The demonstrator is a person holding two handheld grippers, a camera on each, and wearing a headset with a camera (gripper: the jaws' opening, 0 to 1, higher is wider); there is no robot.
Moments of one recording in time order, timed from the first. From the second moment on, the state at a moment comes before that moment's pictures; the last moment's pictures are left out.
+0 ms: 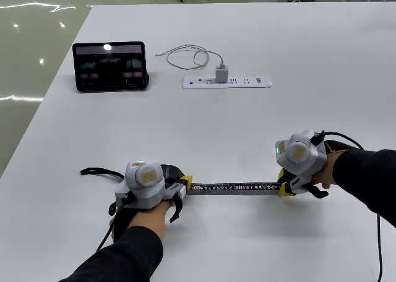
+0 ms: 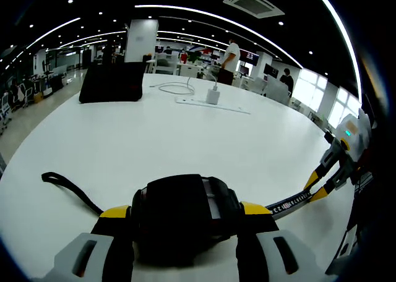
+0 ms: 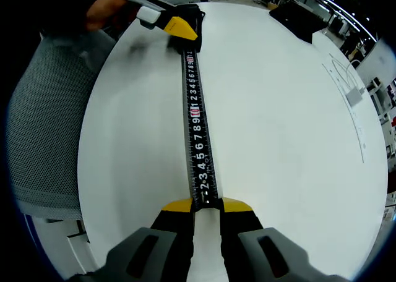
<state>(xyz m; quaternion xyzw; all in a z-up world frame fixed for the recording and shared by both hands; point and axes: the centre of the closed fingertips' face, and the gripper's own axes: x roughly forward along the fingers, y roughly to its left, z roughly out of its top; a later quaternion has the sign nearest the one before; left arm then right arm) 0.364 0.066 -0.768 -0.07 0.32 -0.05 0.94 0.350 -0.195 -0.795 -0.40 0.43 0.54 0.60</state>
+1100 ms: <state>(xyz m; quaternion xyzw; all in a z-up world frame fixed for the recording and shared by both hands) 0.364 0.065 -0.769 -0.08 0.33 -0.06 0.94 0.347 -0.165 -0.797 -0.39 0.42 0.54 0.61</state>
